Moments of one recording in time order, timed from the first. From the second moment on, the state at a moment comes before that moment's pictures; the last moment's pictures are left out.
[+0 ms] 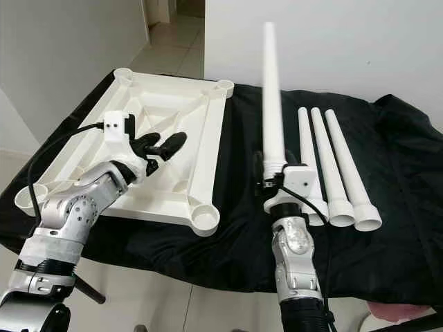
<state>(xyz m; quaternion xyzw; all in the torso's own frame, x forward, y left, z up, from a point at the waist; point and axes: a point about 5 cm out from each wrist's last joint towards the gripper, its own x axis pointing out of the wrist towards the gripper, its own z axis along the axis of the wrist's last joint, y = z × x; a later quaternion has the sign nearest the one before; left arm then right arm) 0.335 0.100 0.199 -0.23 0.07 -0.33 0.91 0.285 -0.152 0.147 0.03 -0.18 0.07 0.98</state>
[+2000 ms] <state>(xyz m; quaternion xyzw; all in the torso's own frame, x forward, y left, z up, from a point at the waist) 0.416 0.096 0.267 -0.38 0.15 -0.26 0.87 0.268 -0.113 0.163 -0.03 -0.22 0.28 0.93</state>
